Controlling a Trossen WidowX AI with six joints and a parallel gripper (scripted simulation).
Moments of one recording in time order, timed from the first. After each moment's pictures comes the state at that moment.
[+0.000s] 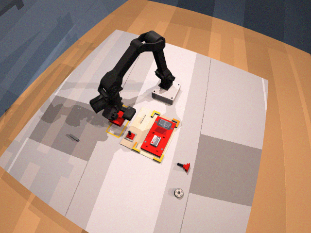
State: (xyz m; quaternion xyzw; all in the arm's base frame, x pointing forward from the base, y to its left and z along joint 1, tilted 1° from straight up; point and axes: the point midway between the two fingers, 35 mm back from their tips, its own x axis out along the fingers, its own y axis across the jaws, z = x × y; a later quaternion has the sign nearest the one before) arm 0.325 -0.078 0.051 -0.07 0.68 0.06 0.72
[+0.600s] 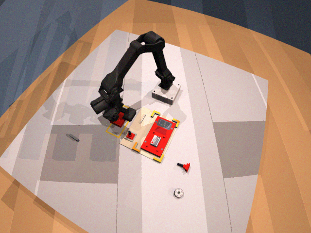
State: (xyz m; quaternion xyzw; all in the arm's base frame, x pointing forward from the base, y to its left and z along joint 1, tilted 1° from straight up) arm 0.325 -0.078 0.040 -0.07 0.68 0.06 0.72
